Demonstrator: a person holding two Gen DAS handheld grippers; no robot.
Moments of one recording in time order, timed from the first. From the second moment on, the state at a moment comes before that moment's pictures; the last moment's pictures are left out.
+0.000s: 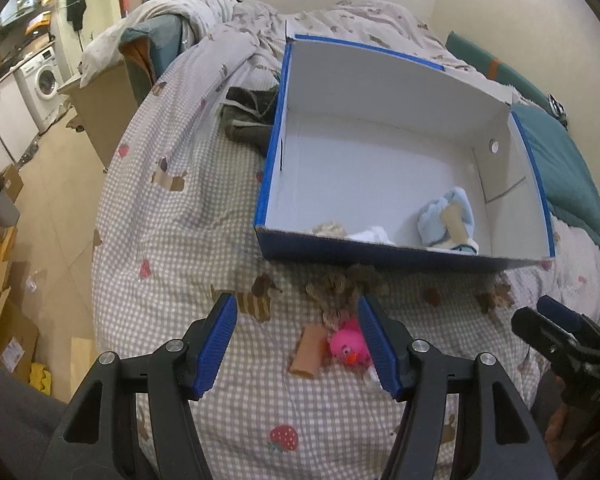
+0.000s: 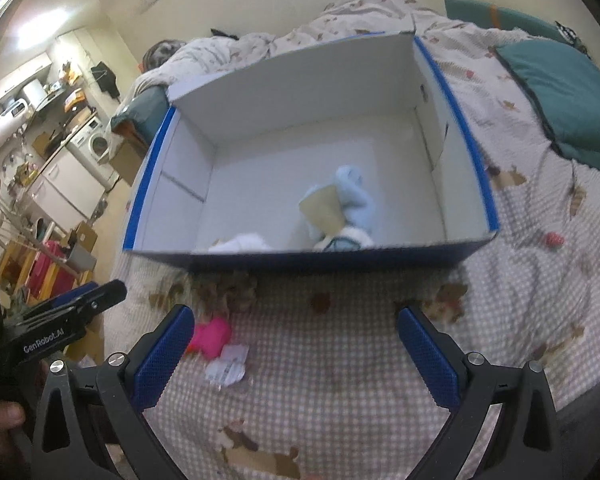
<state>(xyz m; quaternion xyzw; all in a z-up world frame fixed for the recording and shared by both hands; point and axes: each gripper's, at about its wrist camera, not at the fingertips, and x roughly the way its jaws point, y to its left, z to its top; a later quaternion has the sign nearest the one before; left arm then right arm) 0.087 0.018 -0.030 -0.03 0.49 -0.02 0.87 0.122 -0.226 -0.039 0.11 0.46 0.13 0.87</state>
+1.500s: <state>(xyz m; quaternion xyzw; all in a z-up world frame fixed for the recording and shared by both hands) 0.113 0.013 -0.111 -0.02 0.61 -0.02 0.79 0.130 -0.223 -0.074 0.12 0.52 0.11 0.84</state>
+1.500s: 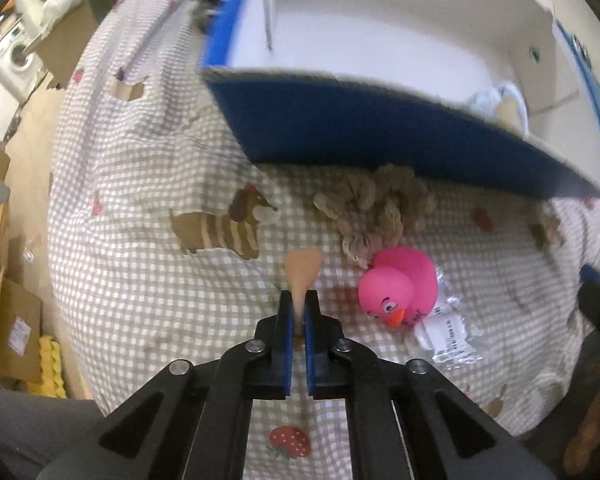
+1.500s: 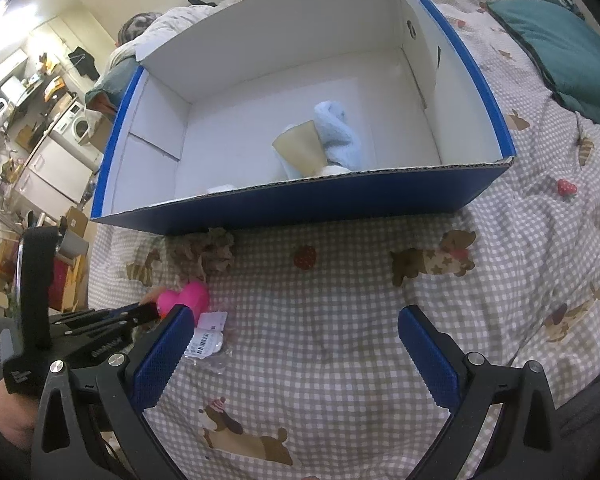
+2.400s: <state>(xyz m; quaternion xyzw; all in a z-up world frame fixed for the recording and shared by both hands) 0.088 0.050 -0.069 -0.12 0.57 -0.02 0.81 0.141 -0.105 -0.131 -0.04 0.59 0.23 0.77</state>
